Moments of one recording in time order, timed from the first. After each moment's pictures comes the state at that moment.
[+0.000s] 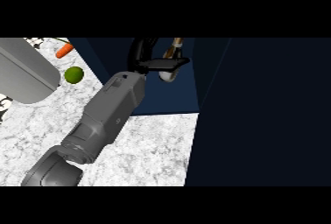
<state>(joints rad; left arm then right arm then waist) -1.19 0.01 -0.05 -0.20 0.49 0.14 -0.61 0.41 -0.54 0.57 -2.51 -0.03 -0.37 0.00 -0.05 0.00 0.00</state>
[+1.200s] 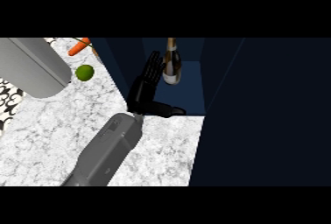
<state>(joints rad) -0.69 0.01 -0.34 -0.80 0.62 0.09 -0.50 0.45 -0.57 0.51 -2.52 -0.03 -0.39 0.00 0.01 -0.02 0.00</state>
